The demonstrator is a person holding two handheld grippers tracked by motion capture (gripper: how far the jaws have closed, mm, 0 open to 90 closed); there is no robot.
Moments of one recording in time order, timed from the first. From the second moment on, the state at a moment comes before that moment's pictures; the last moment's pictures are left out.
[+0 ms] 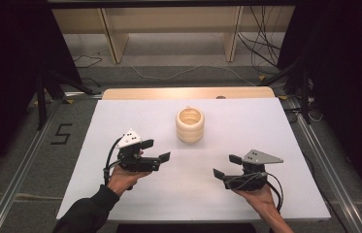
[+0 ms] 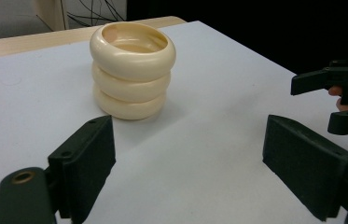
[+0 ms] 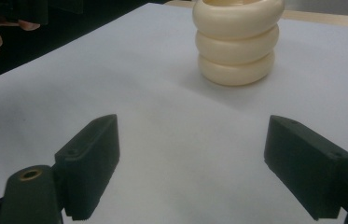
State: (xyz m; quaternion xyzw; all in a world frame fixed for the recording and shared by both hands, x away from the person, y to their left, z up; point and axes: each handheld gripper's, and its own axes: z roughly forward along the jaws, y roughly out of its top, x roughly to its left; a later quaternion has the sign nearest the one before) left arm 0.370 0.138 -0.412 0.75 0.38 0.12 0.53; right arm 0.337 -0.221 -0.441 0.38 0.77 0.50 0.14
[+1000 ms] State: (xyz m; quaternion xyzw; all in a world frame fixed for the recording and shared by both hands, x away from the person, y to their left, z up) left arm 0.339 0.151 -0.435 0.76 0.36 0.12 0.53; right arm 0.336 -0.218 -0.442 0.37 0.77 0.49 0.14
